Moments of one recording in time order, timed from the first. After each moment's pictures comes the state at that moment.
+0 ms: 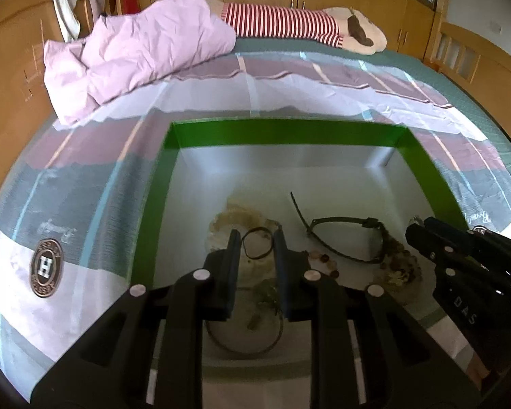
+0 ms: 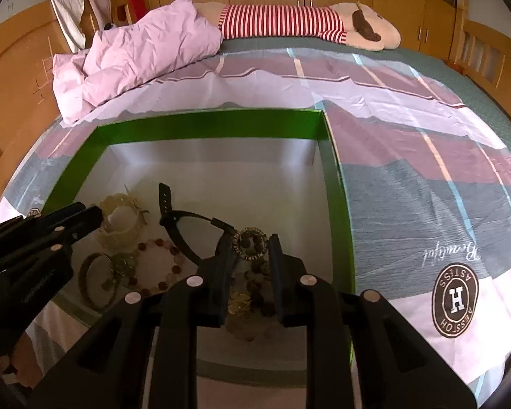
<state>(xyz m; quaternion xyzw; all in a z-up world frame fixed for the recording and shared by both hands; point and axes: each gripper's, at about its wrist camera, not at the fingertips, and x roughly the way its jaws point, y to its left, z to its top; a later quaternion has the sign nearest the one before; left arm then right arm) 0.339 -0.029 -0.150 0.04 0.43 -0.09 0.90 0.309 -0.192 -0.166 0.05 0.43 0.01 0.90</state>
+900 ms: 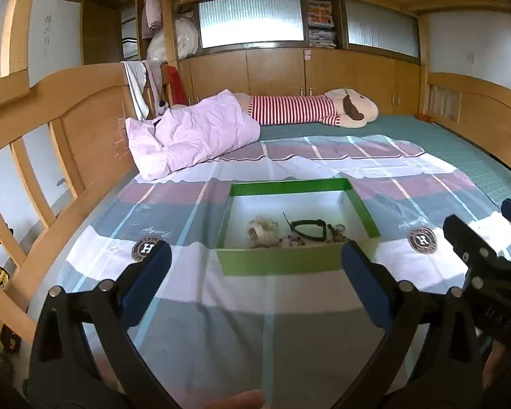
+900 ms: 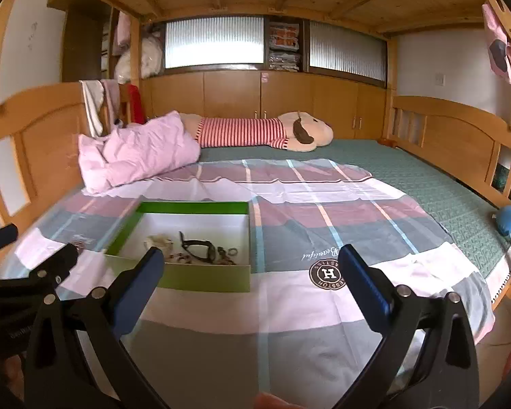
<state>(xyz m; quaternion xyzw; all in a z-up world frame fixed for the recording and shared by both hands) 0.083 -0.014 -0.013 0.06 0.26 -0.04 0.96 0.051 -0.197 -0.019 0.03 0.22 -0.07 0.97</state>
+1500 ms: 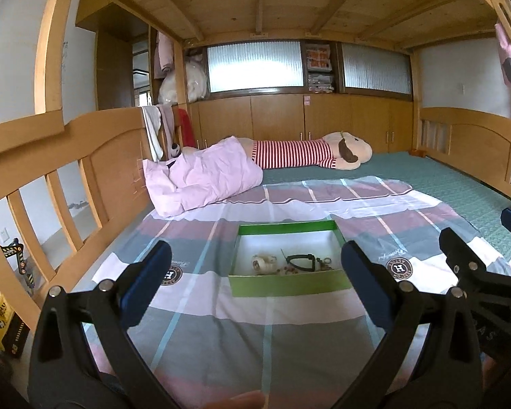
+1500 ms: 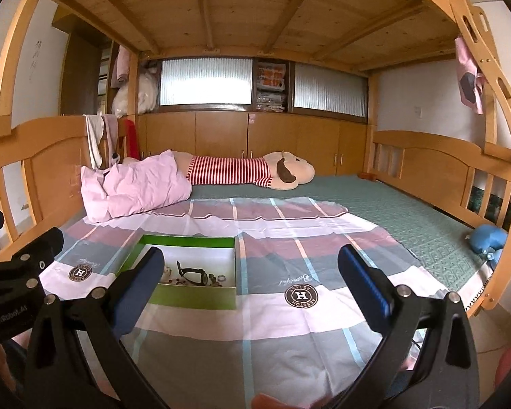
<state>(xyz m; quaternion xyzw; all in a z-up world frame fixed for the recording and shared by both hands) -0.002 -0.011 0.054 0.05 0.17 -0.04 0.98 -0.025 -0.189 0.031 0.01 0.15 -0.11 0.98</state>
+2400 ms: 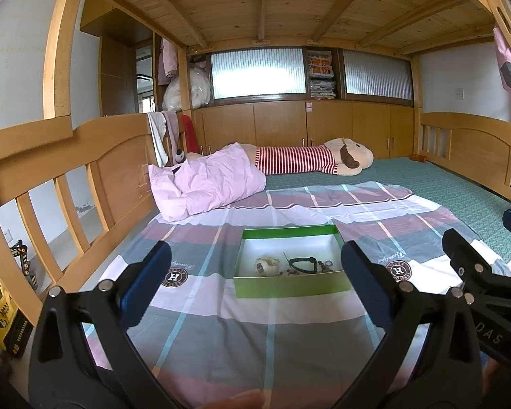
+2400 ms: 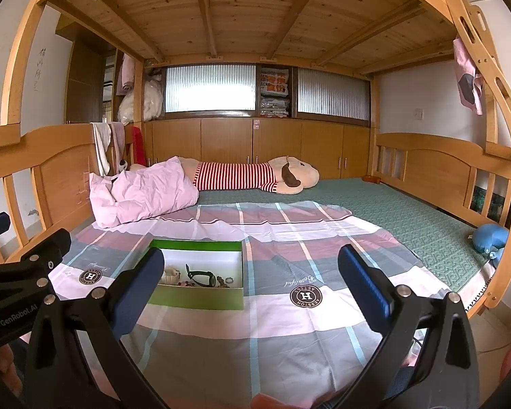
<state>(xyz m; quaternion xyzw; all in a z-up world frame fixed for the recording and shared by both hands) -0.019 -0.004 0.060 0.05 0.16 -0.03 0.99 -0.047 -0.183 0.038 0.01 0.14 -0.10 0.99</state>
